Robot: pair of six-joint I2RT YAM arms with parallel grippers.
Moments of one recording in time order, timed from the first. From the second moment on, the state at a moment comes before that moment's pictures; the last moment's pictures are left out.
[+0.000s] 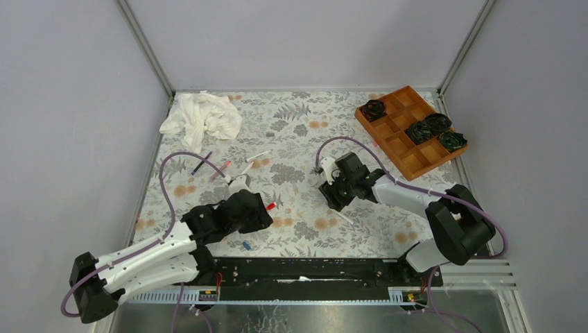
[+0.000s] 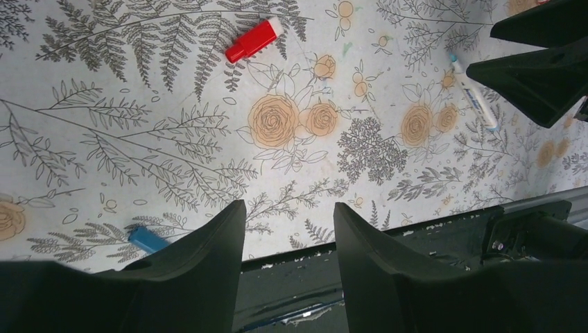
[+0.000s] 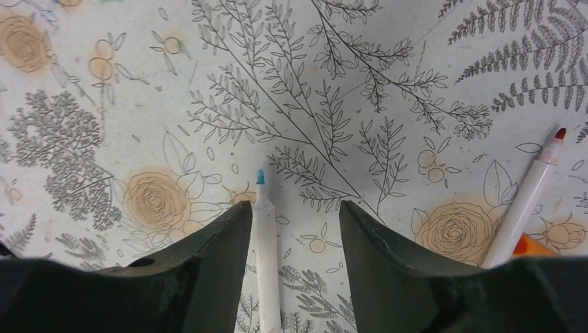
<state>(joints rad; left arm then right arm) -0.95 0.81 0.56 -0.65 -0.22 -1.05 0.64 1.50 0.75 -0.29 -0.20 -0.18</state>
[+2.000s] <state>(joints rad) -0.95 1.05 0.56 -0.83 -0.23 -1.48 0.46 1.20 0.78 -0.46 -0.66 -0.31</state>
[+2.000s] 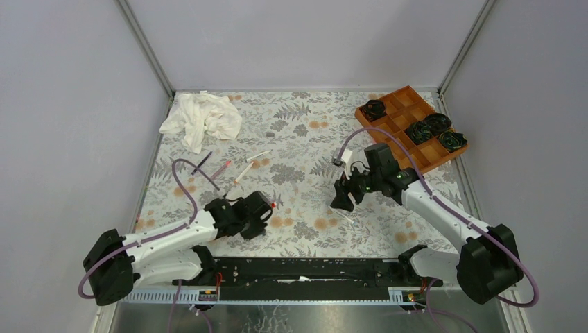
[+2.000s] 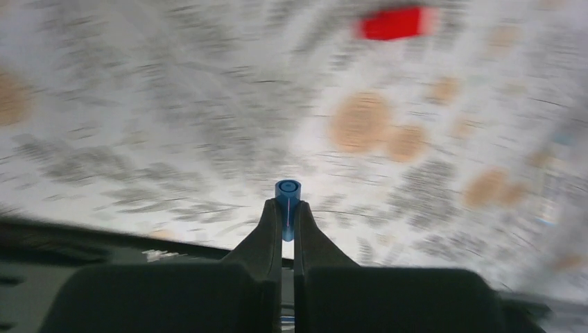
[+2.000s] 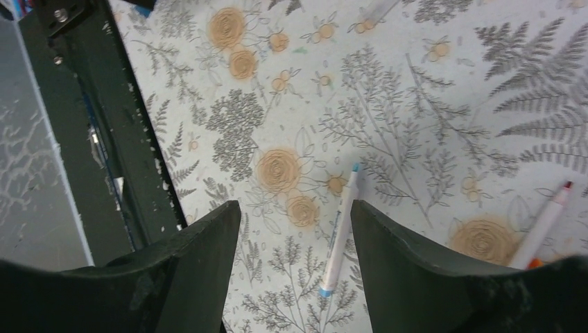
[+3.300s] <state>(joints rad) -0.87 1.75 0.99 -0.35 -0.27 -1.13 0.55 1.51 0.76 -0.44 -0.32 -0.34</state>
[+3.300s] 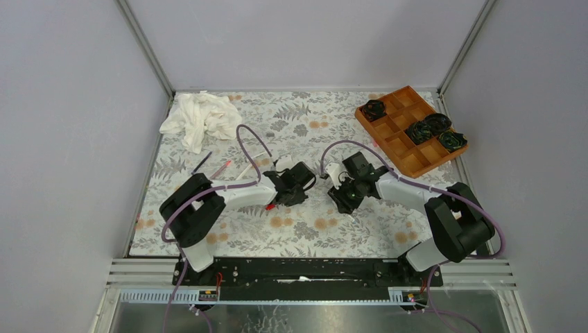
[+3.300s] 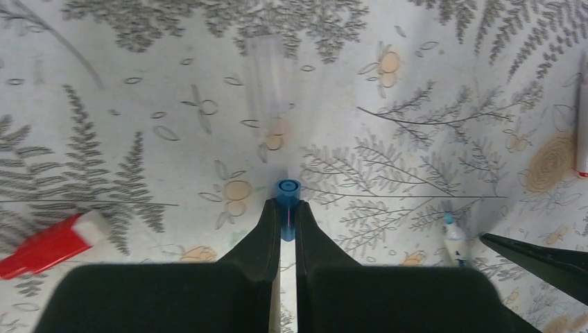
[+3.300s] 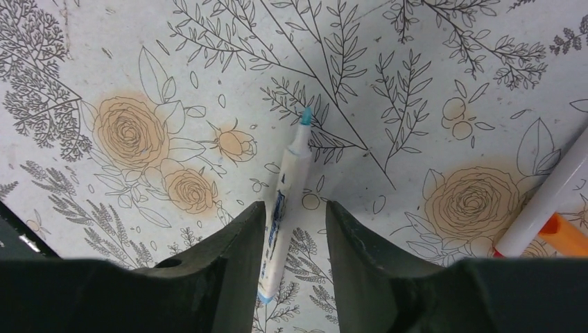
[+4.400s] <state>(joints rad) -0.82 1.09 0.48 0.11 -0.03 -1.02 0.37 1.36 0.82 -0.51 -0.67 -0.27</state>
